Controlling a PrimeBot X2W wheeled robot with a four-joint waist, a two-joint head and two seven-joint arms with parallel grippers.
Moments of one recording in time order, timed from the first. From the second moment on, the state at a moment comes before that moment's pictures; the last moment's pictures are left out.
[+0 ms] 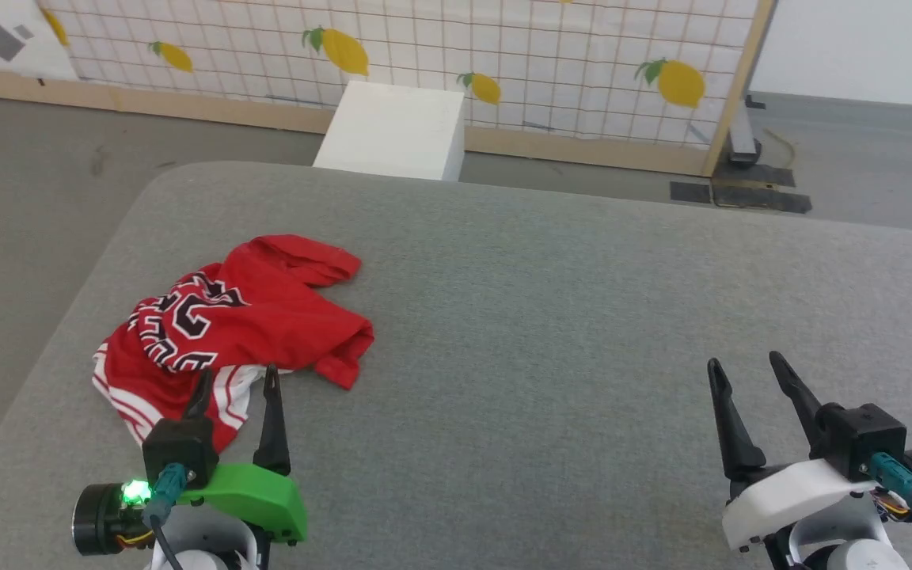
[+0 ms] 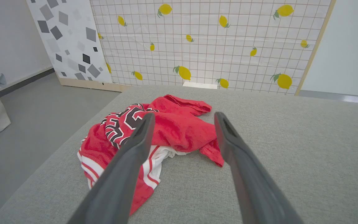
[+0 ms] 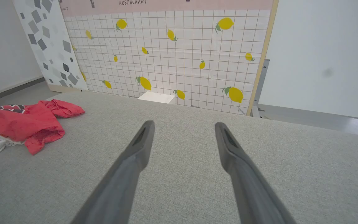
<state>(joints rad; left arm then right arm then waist) -0.01 0.06 -0.01 0.06 -0.06 0.03 -0.10 0.00 -0.05 -0.03 0.09 0.07 0.13 -0.10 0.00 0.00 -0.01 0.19</state>
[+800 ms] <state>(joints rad) 0.00 0.06 -0.02 0.09 -0.09 0.04 -0.15 0.02 -0.05 -0.02 0.13 0.10 0.13 -0.15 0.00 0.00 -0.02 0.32</state>
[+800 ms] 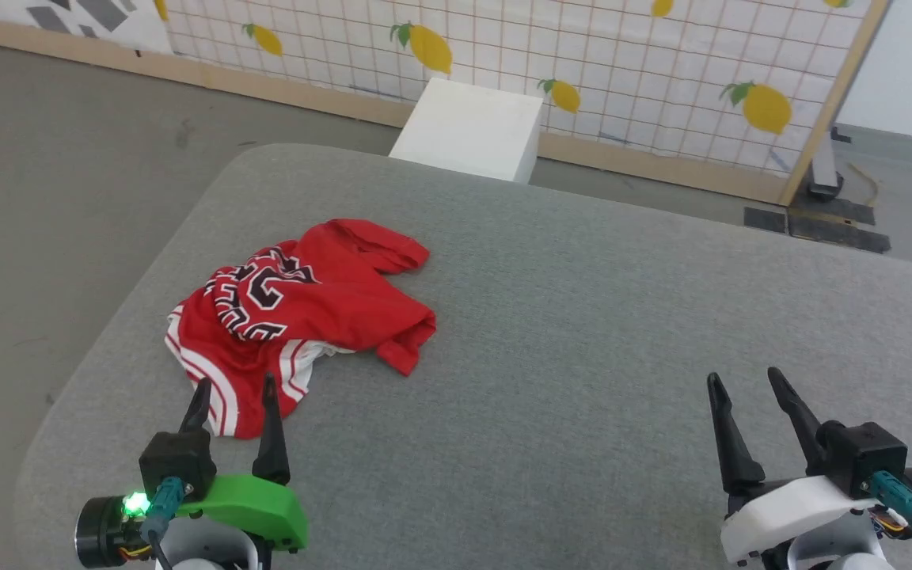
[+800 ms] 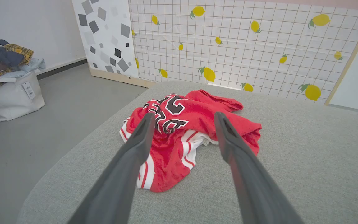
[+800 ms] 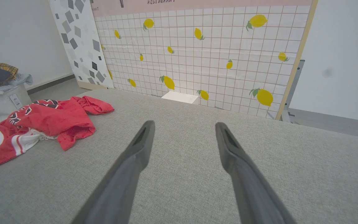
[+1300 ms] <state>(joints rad) 0.00 0.06 -0.02 0.12 -0.10 0.05 -0.18 0.02 -0.05 -0.02 0.15 0.12 0.13 -0.18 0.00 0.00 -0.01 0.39</state>
